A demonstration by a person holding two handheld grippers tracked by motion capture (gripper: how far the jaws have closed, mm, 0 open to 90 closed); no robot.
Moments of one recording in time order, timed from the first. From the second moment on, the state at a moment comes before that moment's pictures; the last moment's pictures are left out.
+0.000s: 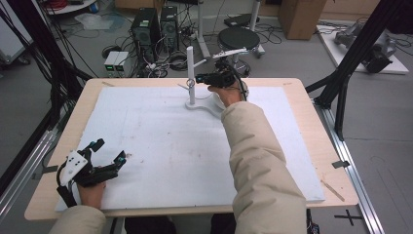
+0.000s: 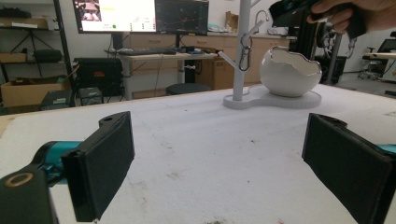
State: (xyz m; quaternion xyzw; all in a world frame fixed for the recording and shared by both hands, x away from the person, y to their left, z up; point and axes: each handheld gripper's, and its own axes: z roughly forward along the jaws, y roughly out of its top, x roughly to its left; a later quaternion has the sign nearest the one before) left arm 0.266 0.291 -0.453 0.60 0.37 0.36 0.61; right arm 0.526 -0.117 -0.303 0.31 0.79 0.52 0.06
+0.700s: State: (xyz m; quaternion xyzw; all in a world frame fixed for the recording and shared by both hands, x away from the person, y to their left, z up) left arm 0.266 0.290 -0.454 0.60 0.37 0.36 0.62; right arm 0.401 -0.244 -0.304 0.29 0.75 0.58 0.15
